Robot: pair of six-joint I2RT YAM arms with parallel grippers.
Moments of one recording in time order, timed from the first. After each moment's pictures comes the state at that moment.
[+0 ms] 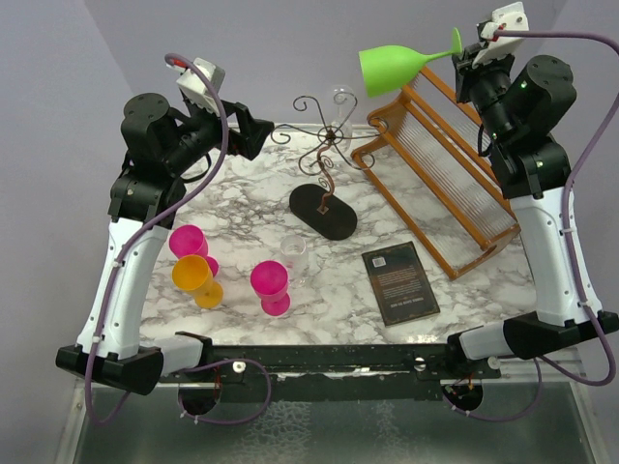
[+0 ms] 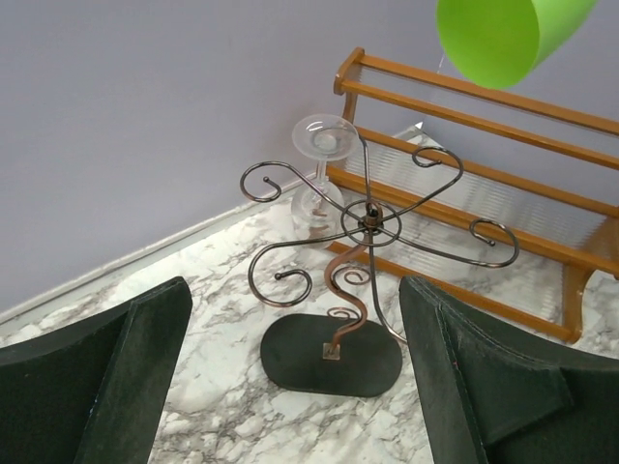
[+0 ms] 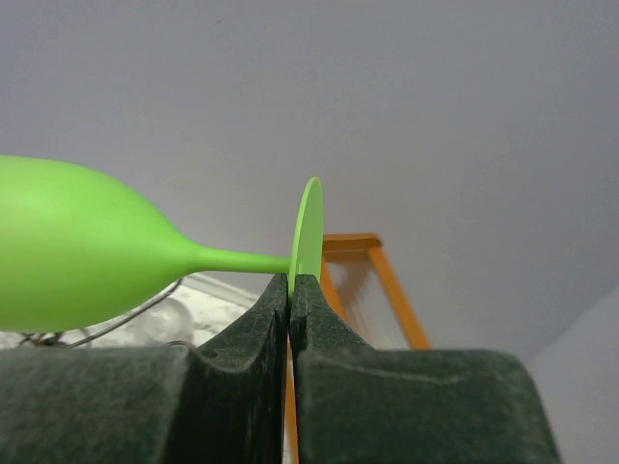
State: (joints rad) left arm -0.24 1.23 1.64 -0.41 0.42 -0.09; right arm 0.26 1.40 1.91 -0.33 0.04 -0.27
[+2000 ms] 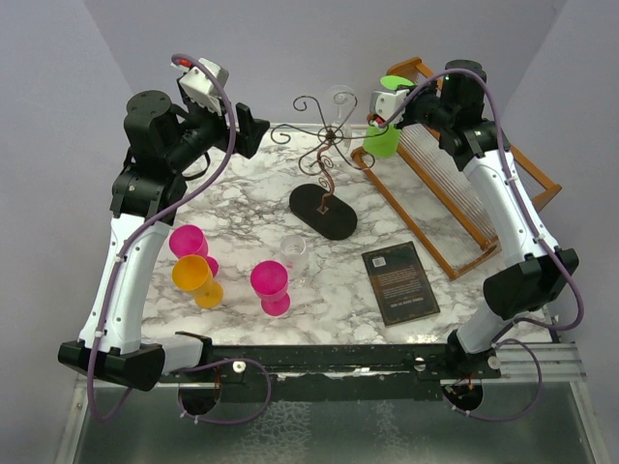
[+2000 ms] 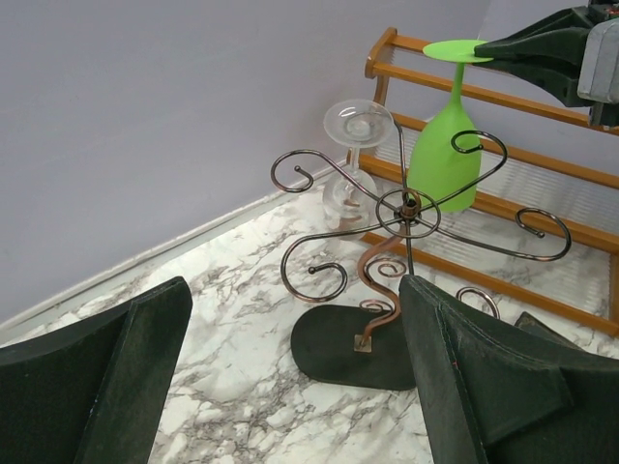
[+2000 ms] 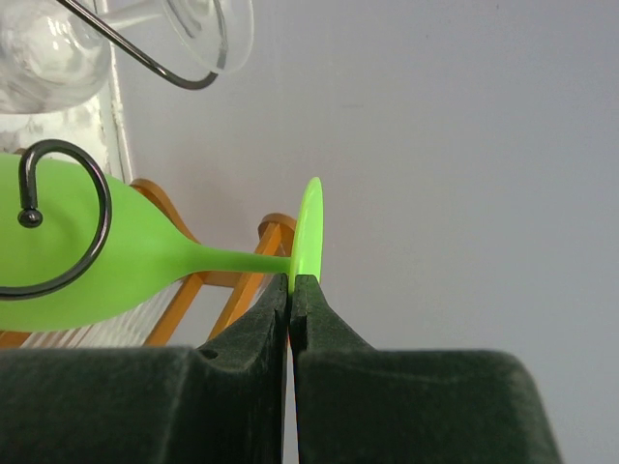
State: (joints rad) left arm -0.22 1.26 1.64 -0.43 0.39 -0.01; right arm 0.26 1.68 1.89 -0.48 -0.39 -1.44
